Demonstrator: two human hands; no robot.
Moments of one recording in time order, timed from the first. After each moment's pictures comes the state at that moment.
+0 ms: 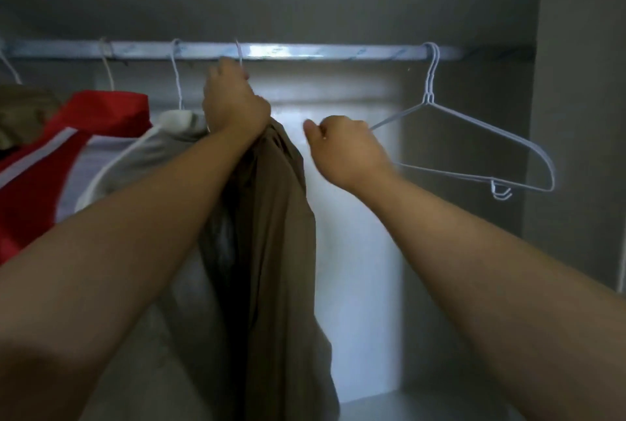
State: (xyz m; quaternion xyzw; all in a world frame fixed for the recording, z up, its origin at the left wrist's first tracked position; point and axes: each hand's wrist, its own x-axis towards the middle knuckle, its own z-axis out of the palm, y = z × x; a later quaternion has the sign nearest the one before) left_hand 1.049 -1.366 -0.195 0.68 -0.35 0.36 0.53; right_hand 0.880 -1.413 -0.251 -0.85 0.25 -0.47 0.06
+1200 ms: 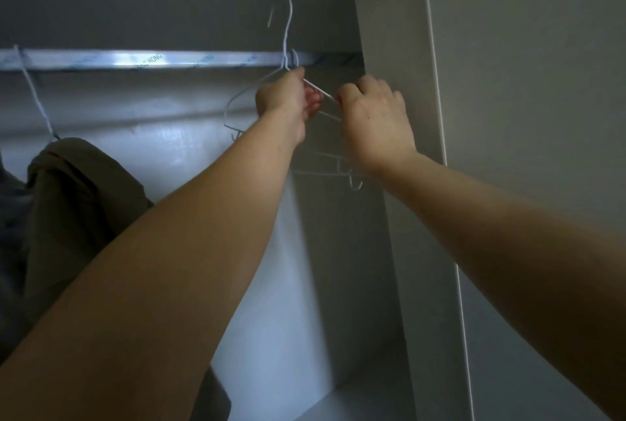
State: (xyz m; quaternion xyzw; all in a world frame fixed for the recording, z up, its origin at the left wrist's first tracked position) left_hand 0.828 -1.528 -0.188 0.38 -0.43 -0.29 0.77; right_hand 0.707 -1.507 -0.249 -0.71 0.44 -0.48 -0.28
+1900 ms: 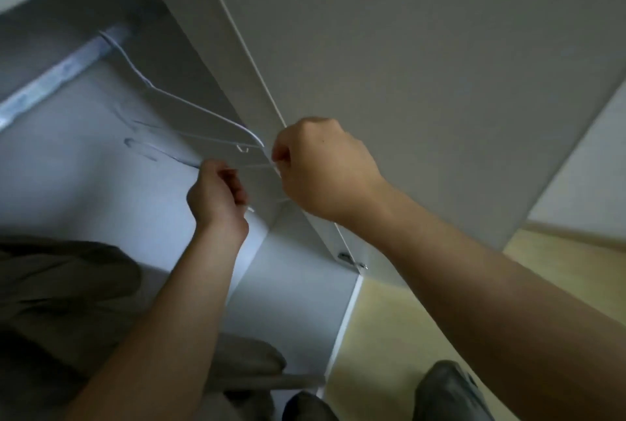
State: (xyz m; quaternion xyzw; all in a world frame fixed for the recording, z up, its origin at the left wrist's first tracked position) left_hand 0.760 -1.372 -0.207 0.58 -0.25 -0.49 0.60; right_hand 0.603 -1.296 -0.153 -0.70 0.62 -0.33 0.14
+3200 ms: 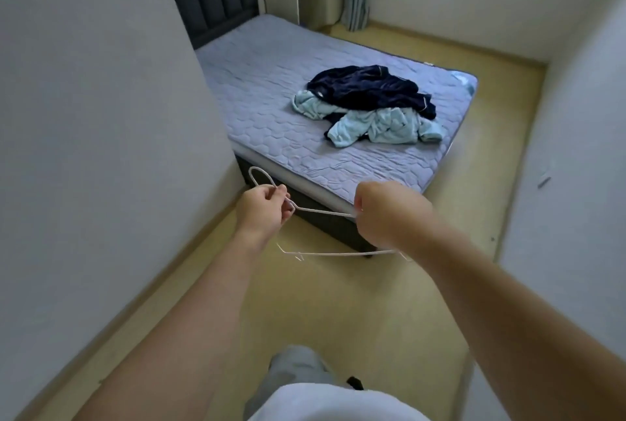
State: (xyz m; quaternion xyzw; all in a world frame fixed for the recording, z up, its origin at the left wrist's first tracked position) left_hand 0.090 -0.679 -0.190 0.15 -0.77 -0.62 -0.06; right_hand 0.157 -0.484 -0.094 0.03 0.99 -0.10 0.13
